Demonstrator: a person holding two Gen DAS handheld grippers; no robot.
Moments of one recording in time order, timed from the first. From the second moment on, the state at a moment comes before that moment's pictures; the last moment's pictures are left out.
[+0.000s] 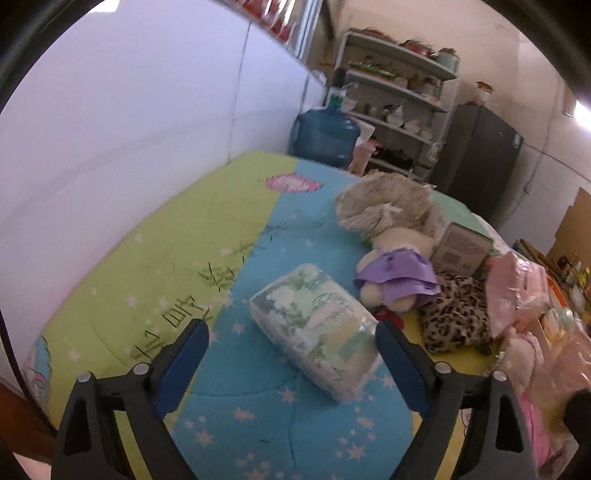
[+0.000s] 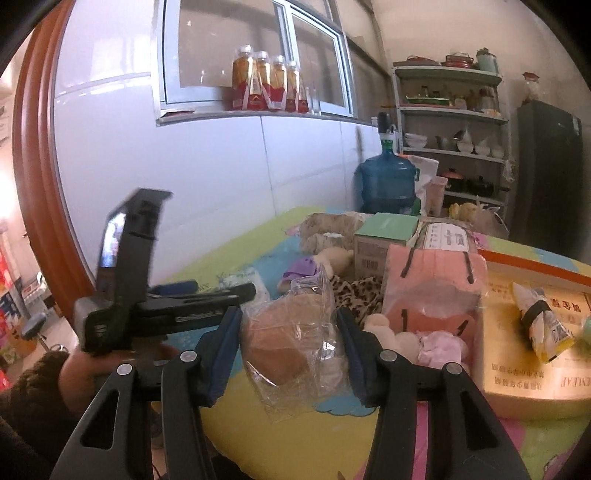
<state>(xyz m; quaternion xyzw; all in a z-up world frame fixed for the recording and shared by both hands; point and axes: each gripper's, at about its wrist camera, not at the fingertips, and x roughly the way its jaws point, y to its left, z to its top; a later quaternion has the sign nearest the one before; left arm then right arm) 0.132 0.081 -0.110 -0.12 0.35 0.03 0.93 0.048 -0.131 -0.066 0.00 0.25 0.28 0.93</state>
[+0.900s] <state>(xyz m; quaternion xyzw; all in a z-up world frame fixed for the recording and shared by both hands) 0.119 0.035 -0.073 -0.05 0.31 -0.02 0.95 0.065 -0.149 -0.065 0.03 0.24 0.29 0.92</state>
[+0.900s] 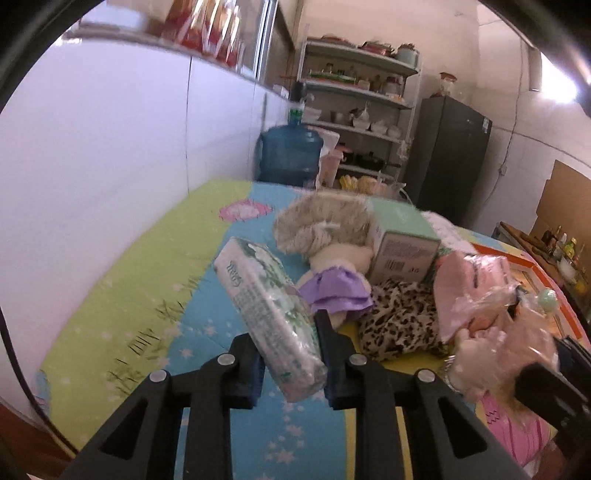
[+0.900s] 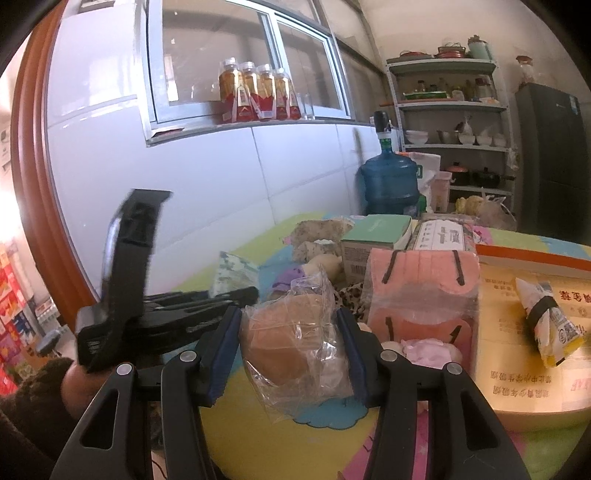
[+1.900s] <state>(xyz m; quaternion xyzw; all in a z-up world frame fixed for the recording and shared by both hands) 0.105 -0.097 0.005 0.00 0.23 -0.16 0.96 0.056 -0.255 -0.009 0.03 0.17 0.15 0.97</state>
